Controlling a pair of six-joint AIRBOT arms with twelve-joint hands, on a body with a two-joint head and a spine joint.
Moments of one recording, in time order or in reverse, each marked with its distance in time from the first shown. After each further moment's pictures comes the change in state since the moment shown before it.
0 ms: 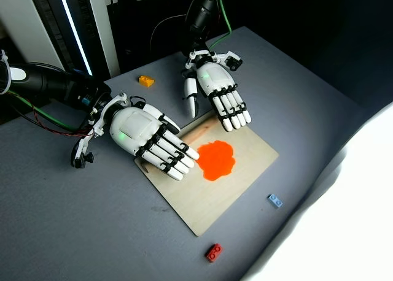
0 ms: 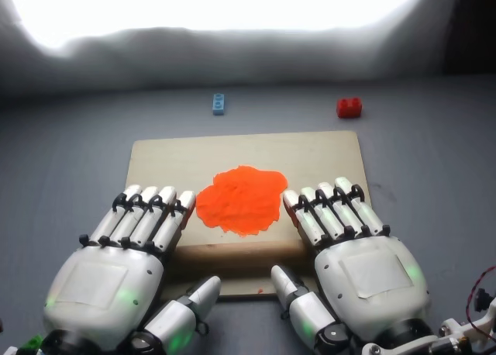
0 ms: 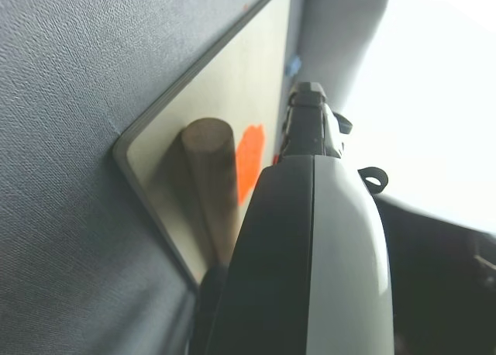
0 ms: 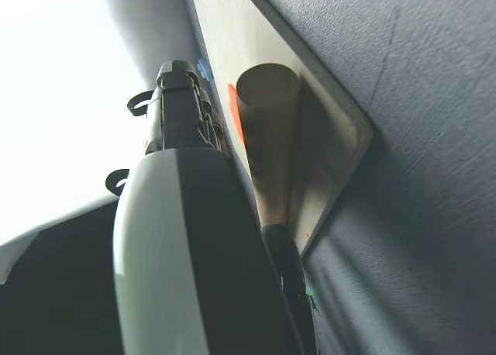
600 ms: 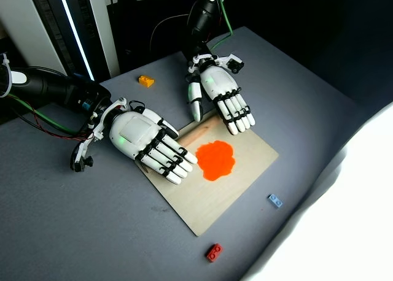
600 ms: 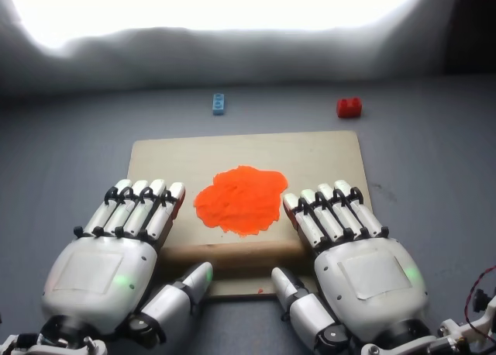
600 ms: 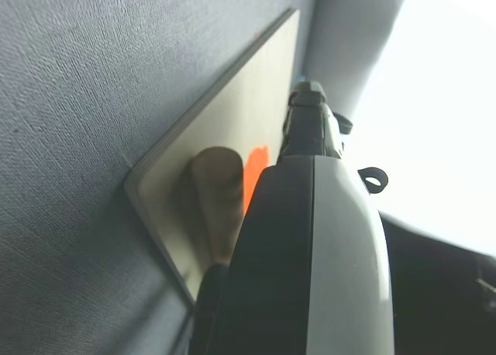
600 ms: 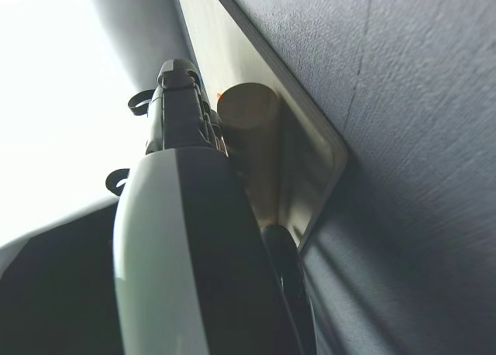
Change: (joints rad) left arm -0.028 -0.009 0.043 -0.063 0.026 -0.007; right arm -0.004 -0.009 0.018 0.000 -0.010 0.003
